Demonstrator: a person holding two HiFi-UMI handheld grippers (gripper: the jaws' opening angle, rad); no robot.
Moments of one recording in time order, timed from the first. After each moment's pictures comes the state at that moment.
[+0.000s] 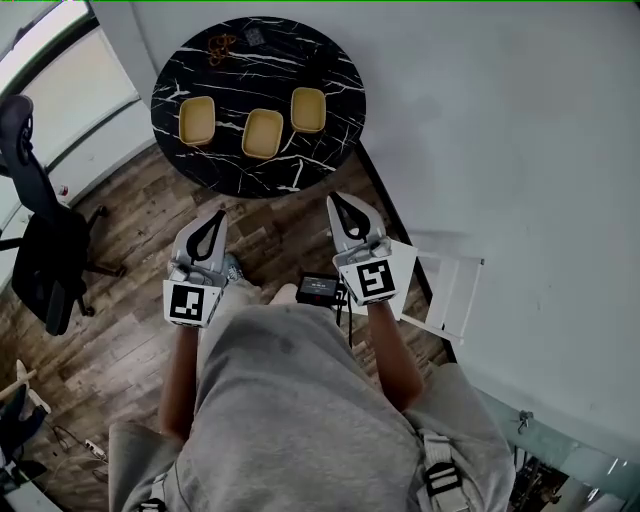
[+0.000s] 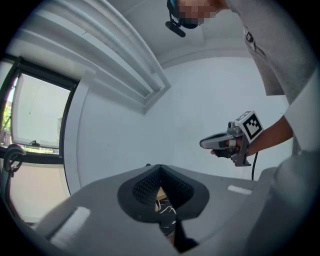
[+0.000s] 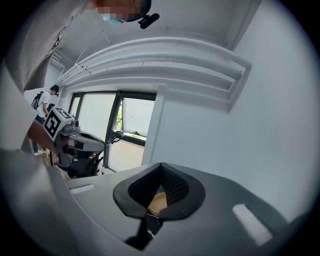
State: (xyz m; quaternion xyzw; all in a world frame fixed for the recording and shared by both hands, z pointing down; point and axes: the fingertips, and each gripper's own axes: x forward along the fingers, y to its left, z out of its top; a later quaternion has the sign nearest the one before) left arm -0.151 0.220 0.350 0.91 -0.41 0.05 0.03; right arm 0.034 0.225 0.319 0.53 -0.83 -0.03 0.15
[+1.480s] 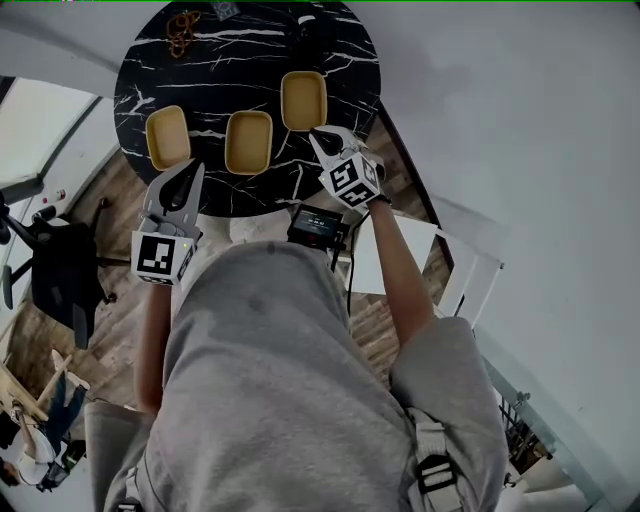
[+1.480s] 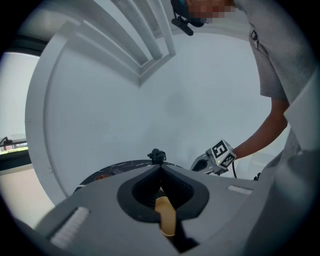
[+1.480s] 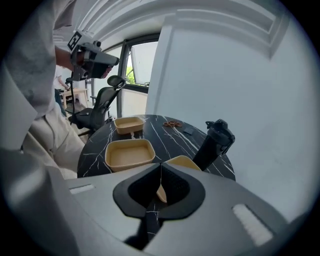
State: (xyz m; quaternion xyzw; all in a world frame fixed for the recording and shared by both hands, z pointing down) left arm -0.078 -0.024 0.423 0.92 -0.35 0.15 0.05; right arm 0.131 -0.023 0.581 0.40 -0.83 0.05 0.39
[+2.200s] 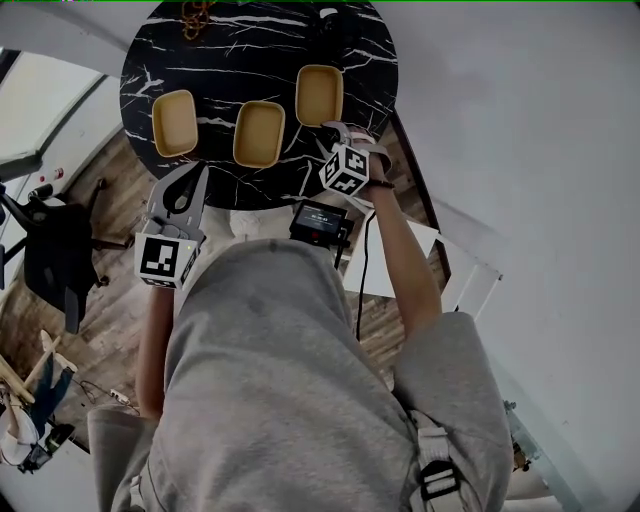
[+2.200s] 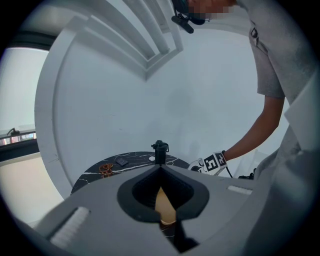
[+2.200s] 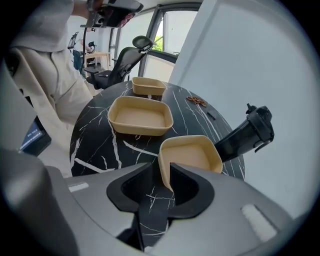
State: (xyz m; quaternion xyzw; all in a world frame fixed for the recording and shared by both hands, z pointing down) left arm -0.101 -0.009 0.454 0.91 -0.37 0.17 0.09; right arm 0.132 -0.018 0.680 0.27 -0.79 -0.01 0.56
